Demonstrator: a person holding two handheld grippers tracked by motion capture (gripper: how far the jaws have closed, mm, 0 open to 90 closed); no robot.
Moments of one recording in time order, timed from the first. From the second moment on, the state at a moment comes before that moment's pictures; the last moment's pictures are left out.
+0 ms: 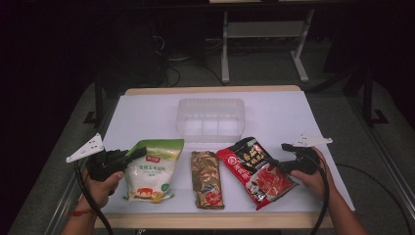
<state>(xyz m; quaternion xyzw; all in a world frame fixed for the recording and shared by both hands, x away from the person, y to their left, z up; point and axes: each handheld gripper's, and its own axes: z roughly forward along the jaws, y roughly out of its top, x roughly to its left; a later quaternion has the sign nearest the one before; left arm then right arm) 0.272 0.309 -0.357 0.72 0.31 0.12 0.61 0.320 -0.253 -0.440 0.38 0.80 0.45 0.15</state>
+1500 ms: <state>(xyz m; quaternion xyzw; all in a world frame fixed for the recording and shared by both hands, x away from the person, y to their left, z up) 0.313 0.281 -0.296 0.64 0.31 0.15 0.68 0.318 -0.262 -0.439 0.40 0.78 0.45 0.17</state>
